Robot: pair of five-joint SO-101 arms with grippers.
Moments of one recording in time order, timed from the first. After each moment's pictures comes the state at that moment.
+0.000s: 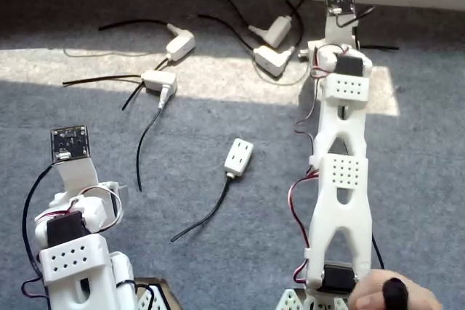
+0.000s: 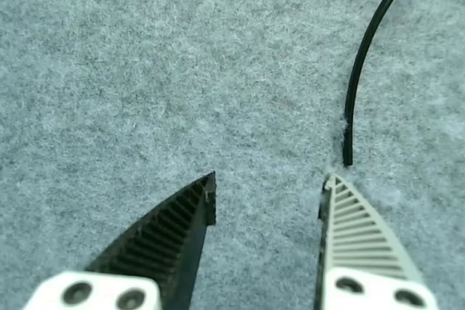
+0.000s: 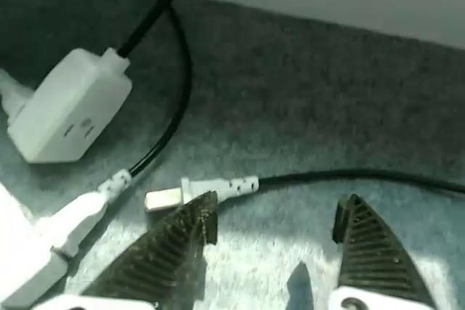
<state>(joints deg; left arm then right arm) -26.4 -71.8 77.9 63.3 -3.1 2.0 83.7 -94.1 51.9 15.3</state>
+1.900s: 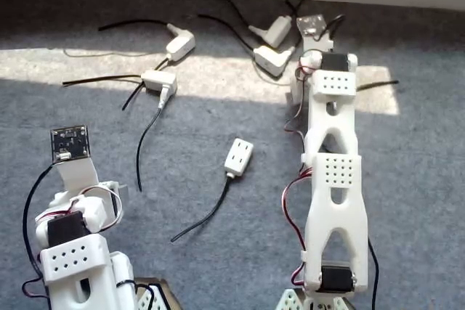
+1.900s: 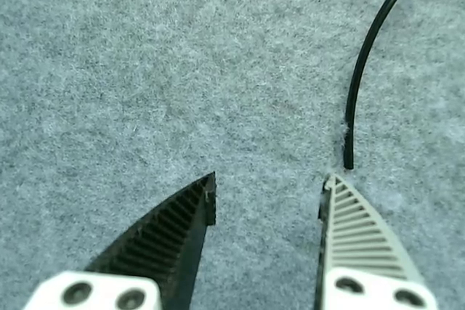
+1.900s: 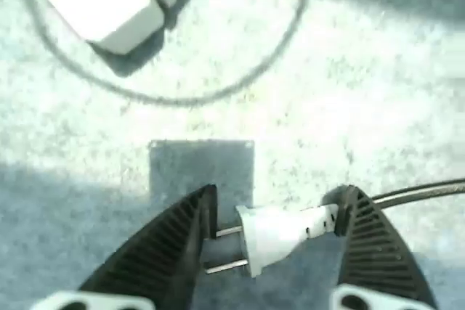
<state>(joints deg) -26.4 -71.8 78.5 62.2 -3.1 -2.2 76.0 -87.3 96.2 15.4</state>
